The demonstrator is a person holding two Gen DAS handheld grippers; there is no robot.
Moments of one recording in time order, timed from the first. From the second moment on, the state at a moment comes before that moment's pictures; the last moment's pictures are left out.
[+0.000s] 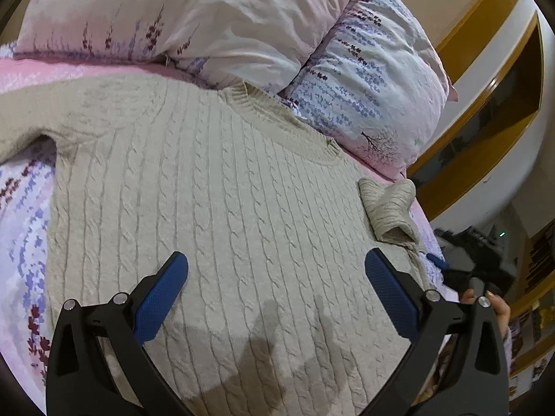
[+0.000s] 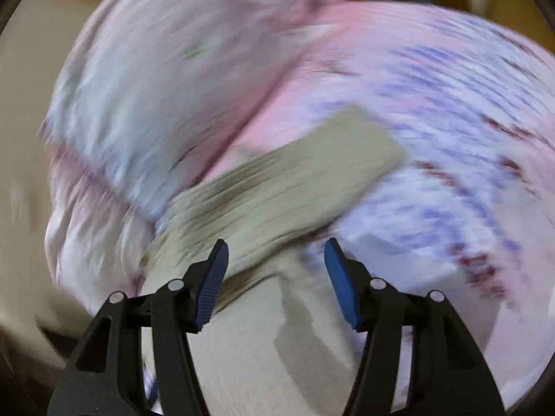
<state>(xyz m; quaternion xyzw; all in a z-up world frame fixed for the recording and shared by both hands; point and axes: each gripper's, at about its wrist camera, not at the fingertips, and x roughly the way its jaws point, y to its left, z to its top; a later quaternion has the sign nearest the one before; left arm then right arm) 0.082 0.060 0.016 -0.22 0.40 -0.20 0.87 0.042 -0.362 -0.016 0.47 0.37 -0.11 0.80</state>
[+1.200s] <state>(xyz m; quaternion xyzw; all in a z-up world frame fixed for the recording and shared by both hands) 0.084 0.139 0.035 -0.27 0.36 -0.12 0.89 0.197 -0.089 0.001 0.14 0.40 0.16 0.89</state>
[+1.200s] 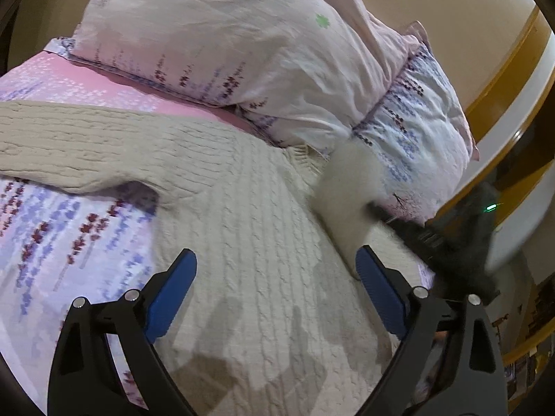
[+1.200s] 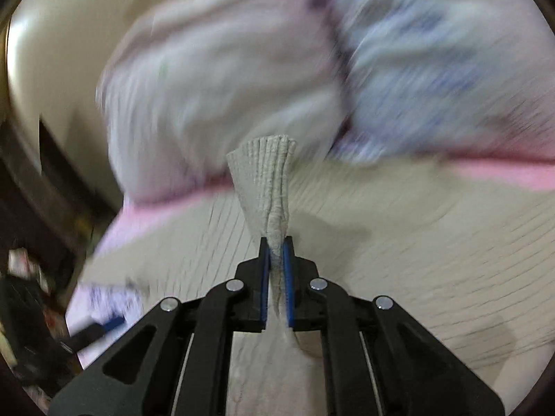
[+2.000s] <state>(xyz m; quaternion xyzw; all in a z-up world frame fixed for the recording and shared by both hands) 0.198 0.118 0.005 -0.27 0.46 -0.20 0.82 0.167 -0.344 -0.004 0.24 0.44 -0.13 0.86</state>
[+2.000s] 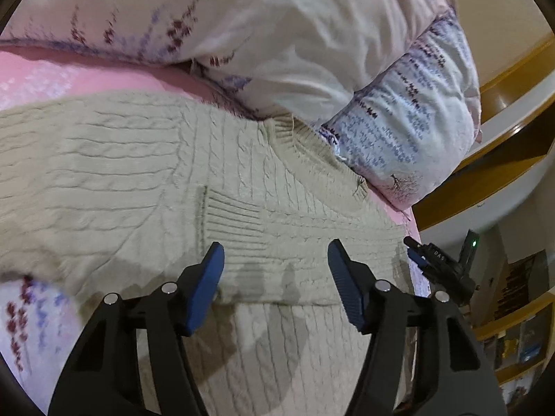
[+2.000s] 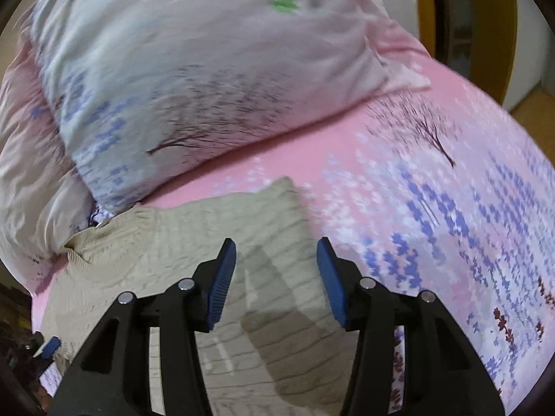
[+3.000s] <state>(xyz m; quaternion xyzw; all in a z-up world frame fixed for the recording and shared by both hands) 0.238 0.118 -0.006 -0.27 0.46 -0.18 0.83 0.176 -0.344 -0.016 0.26 0.39 -0.11 0.88</state>
